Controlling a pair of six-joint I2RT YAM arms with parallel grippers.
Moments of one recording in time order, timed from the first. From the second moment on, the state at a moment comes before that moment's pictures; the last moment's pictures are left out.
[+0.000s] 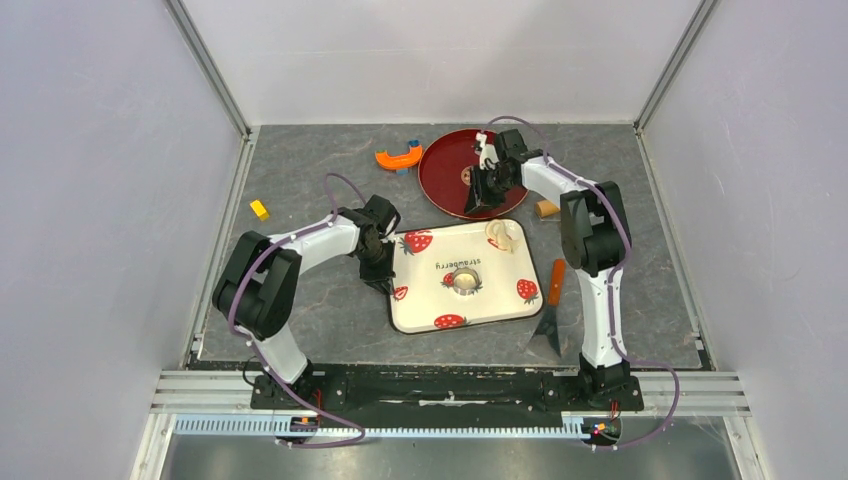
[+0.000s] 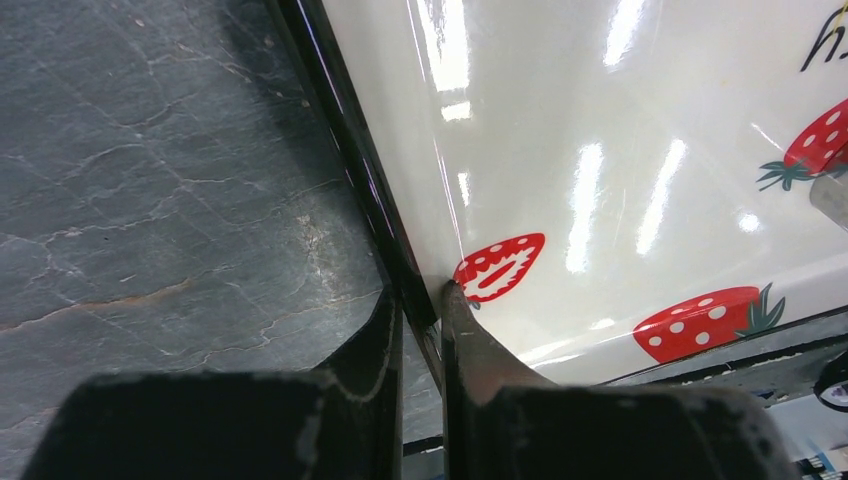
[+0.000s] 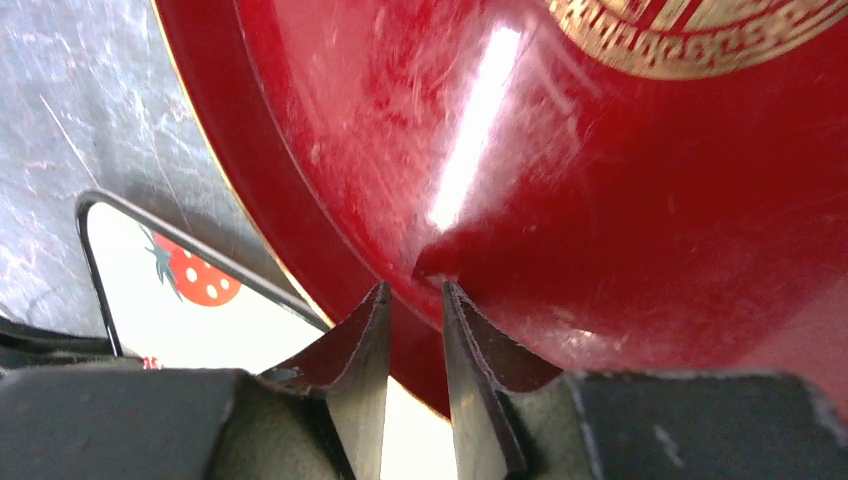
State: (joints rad) left arm -0.51 1.73 1.03 -0.70 0.17 -0.46; right arm 0.30 2.27 1.74 -0.55 -0.45 0.18
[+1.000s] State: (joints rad) left arm -0.59 1.68 0.95 -0.68 0.26 -0.46; right arm 0.38 1.99 1.30 -0.52 -0.51 0.06
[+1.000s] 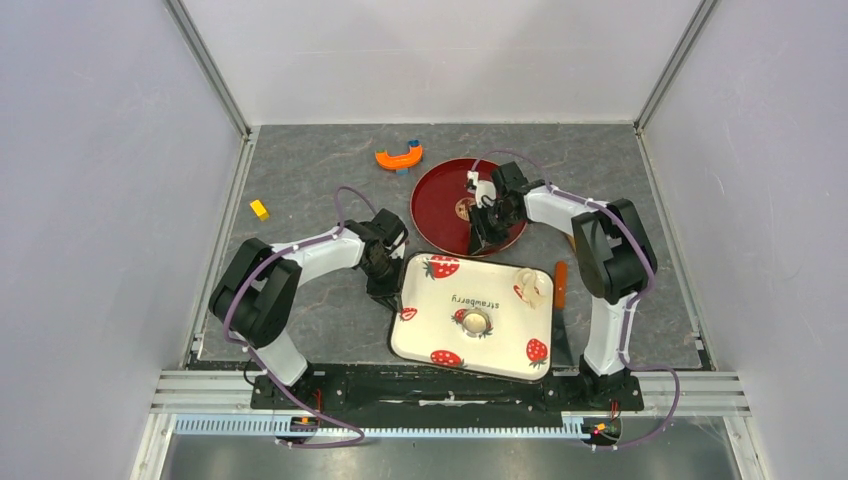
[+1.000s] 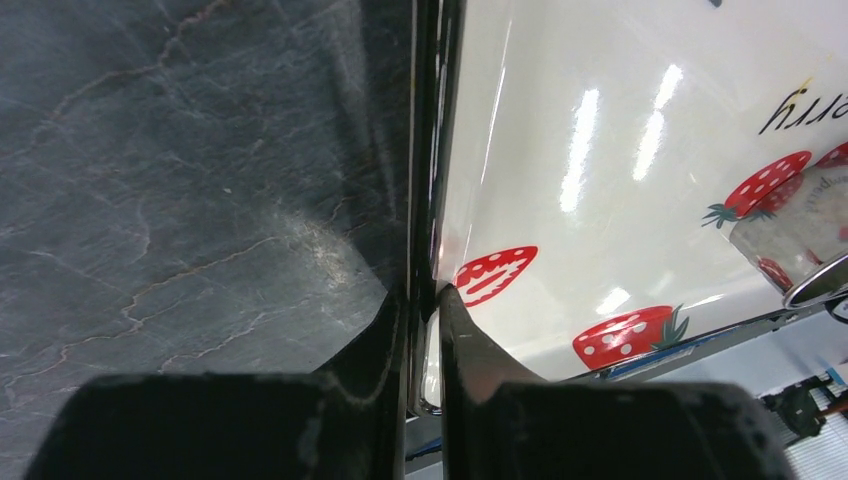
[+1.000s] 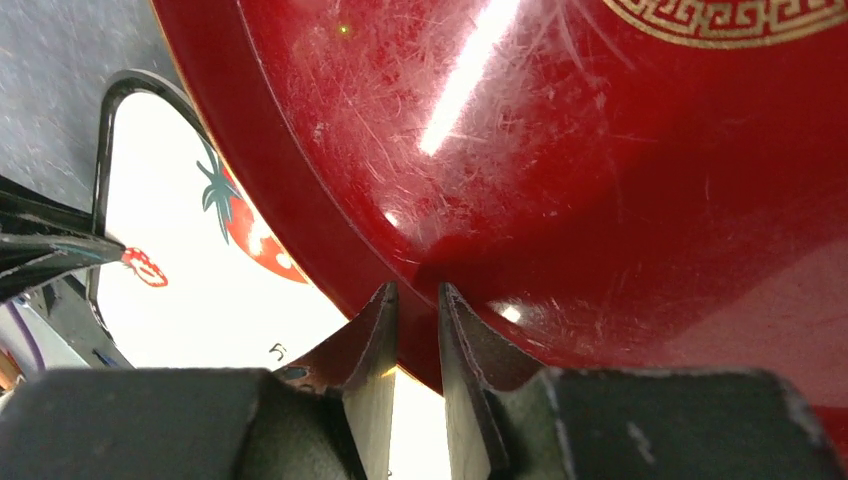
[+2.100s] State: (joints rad) left arm -0.60 1.65 0.90 -0.66 0.29 -0.51; right arm 0.42 1.56 1.17 -0.63 -0.41 0.06
